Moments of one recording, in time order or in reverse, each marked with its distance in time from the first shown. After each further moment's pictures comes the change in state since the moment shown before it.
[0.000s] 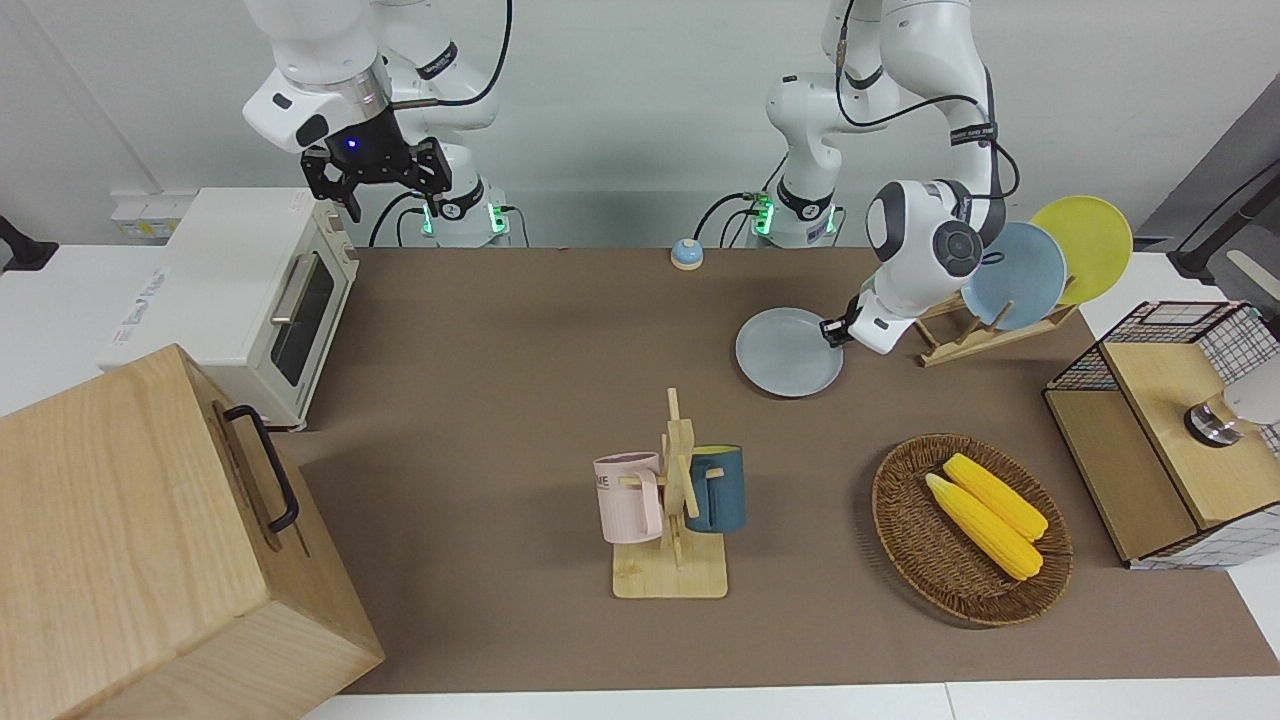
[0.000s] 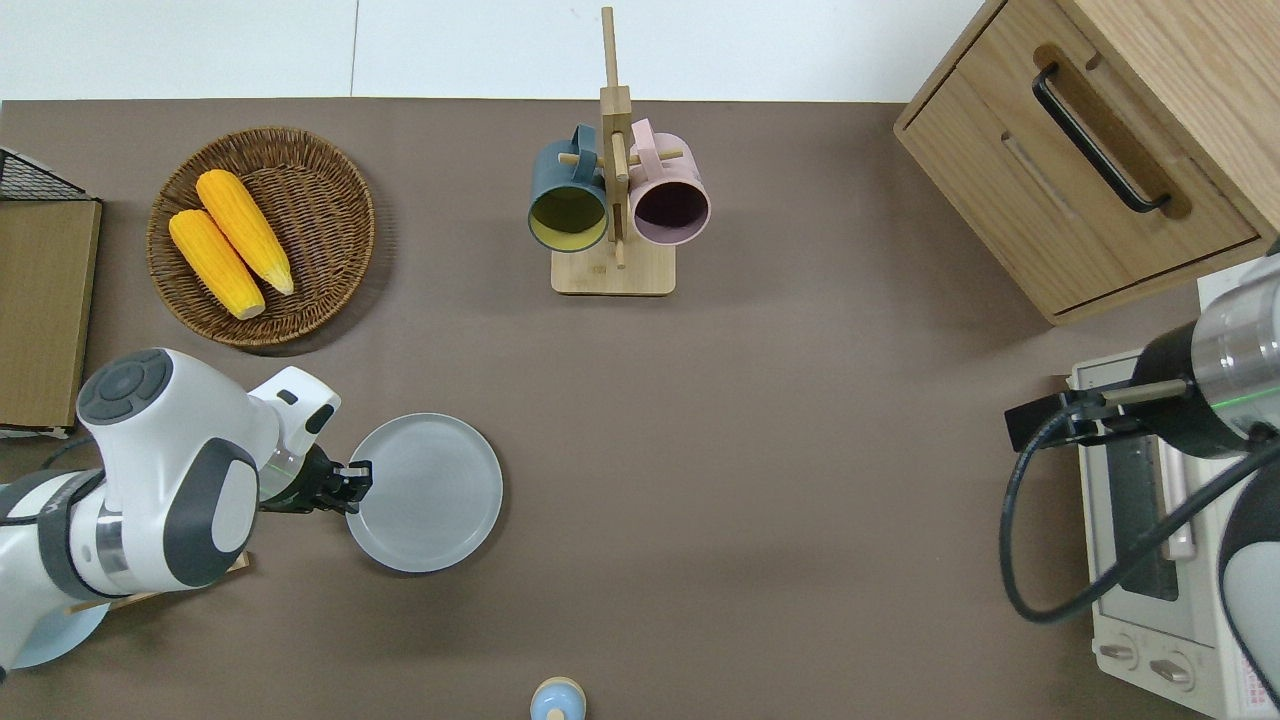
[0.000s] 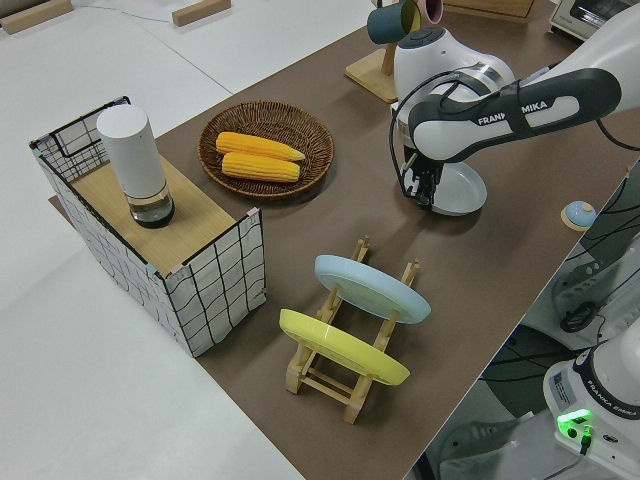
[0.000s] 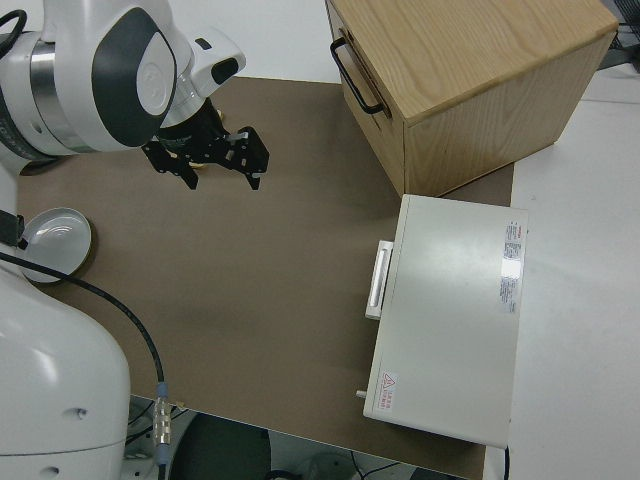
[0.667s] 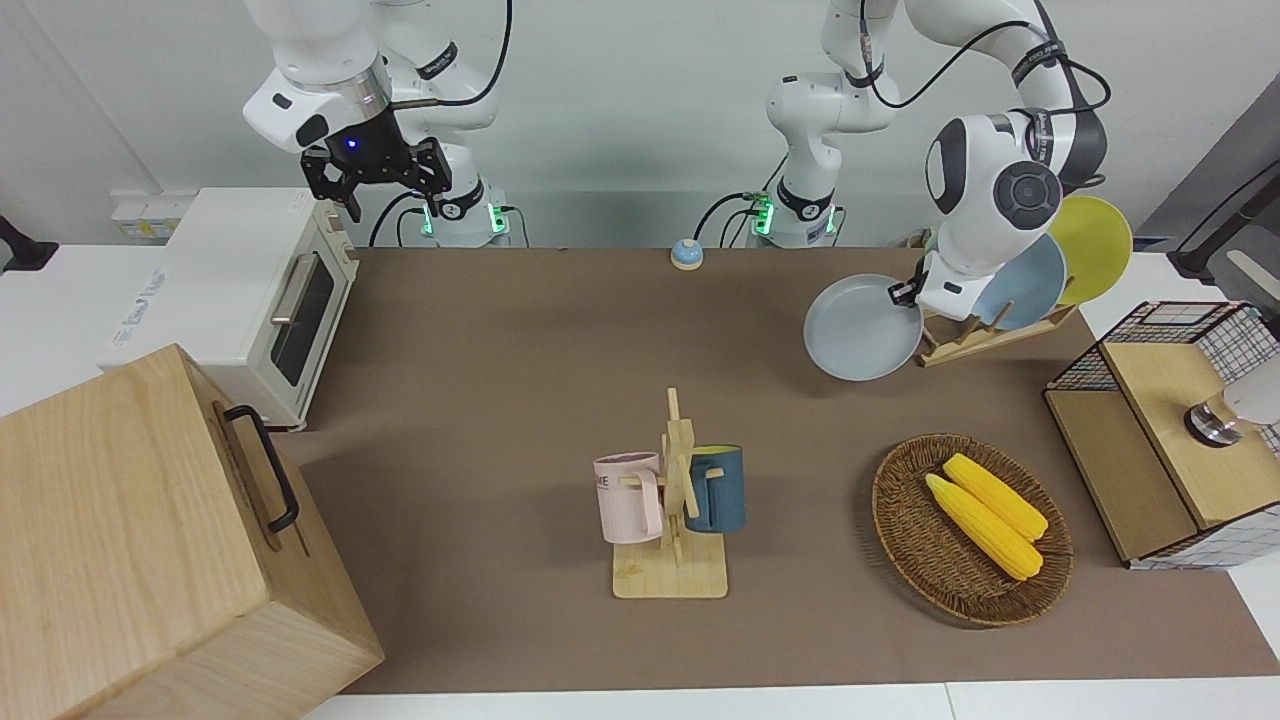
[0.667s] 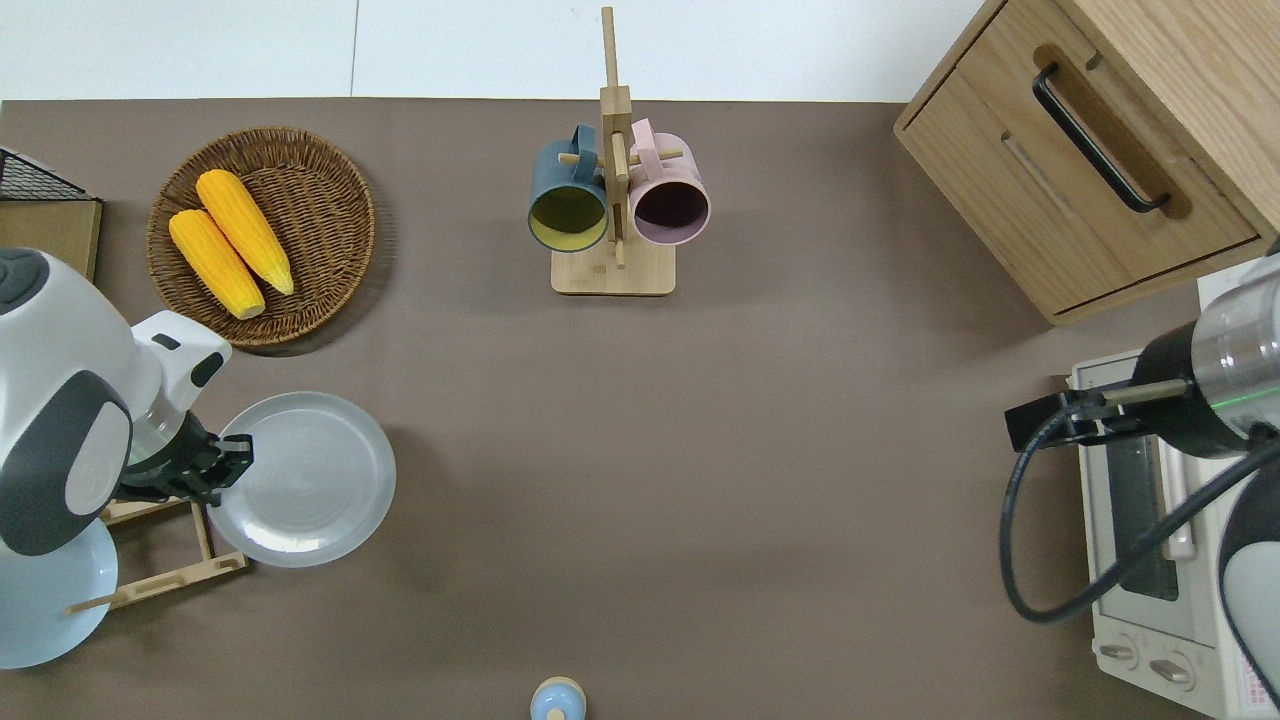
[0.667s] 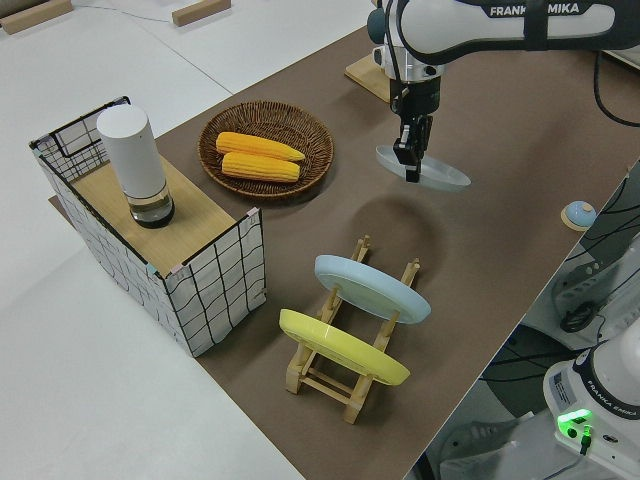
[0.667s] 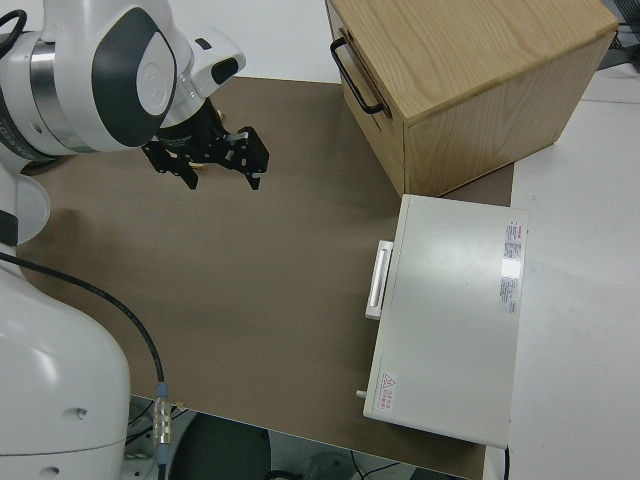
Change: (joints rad) left arm 0.010 -0.032 0.034 0.302 0.328 -0.441 -0.167; right arm 0.000 0.000 0.000 0.000 0.000 0.000 0.000
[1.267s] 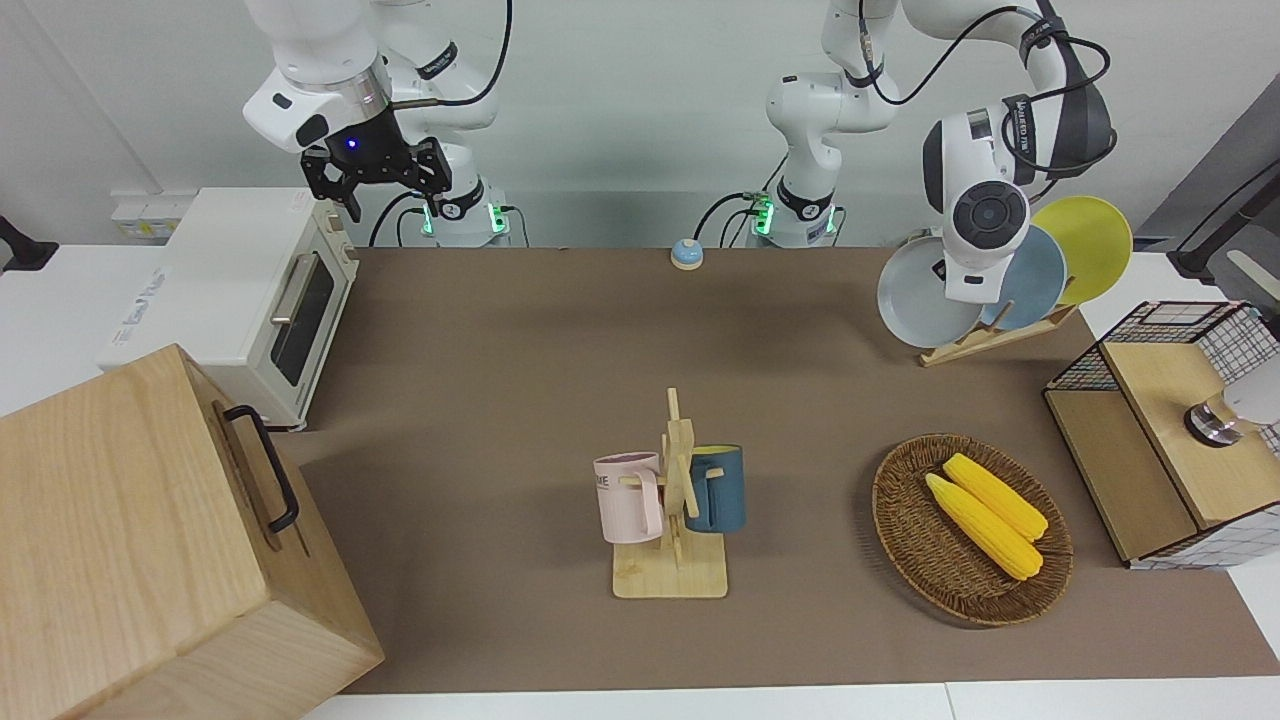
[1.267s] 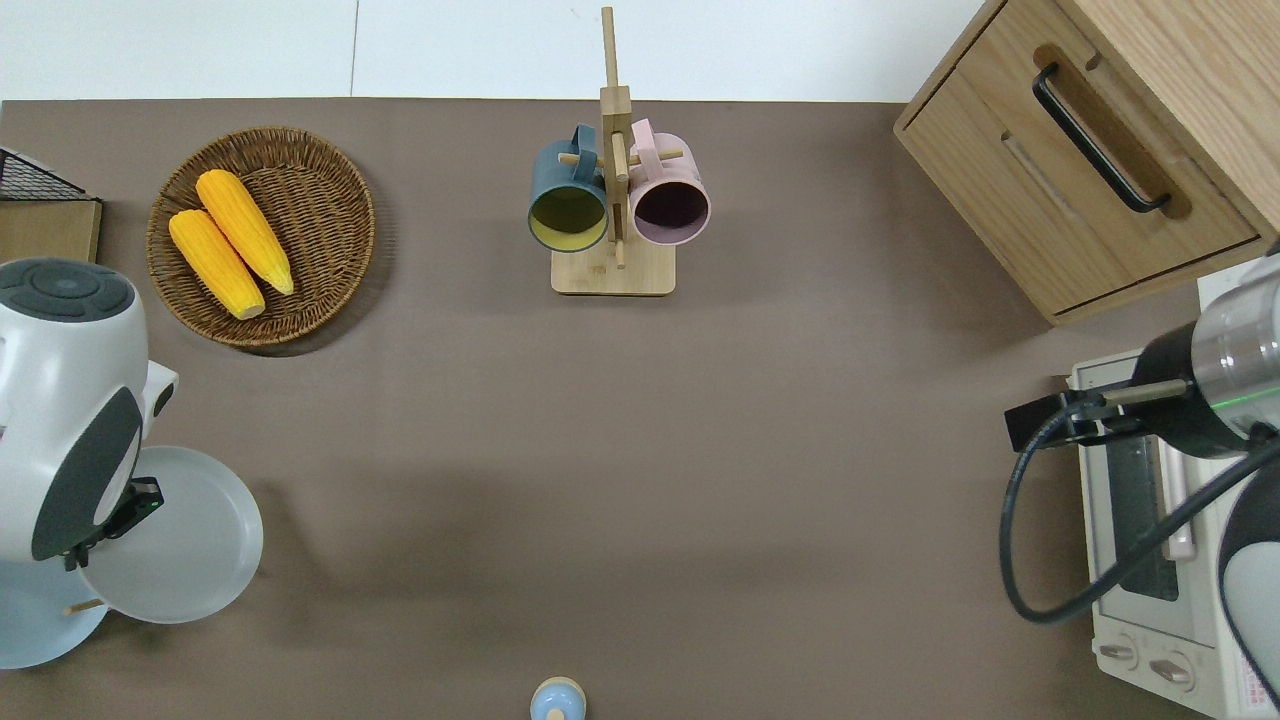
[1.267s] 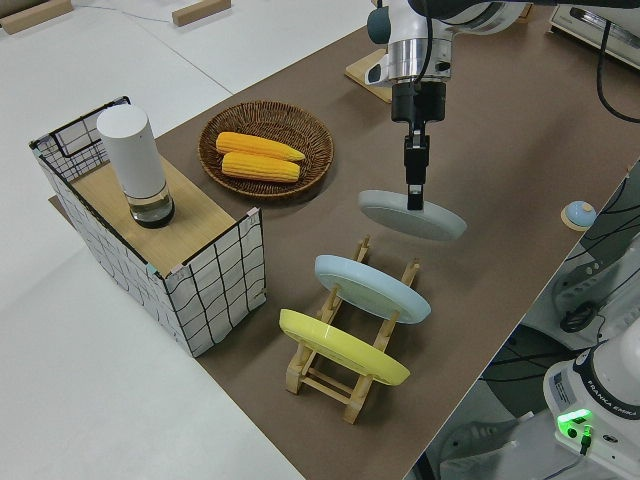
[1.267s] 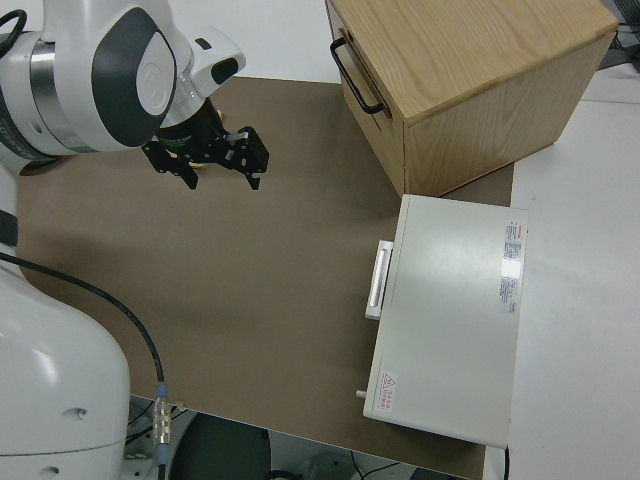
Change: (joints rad) left arm -0.002 -0.001 -0.021 0.009 0.329 -0.228 -0.235; right arm 0.000 0.000 0.000 0.000 0.000 0.000 0.000
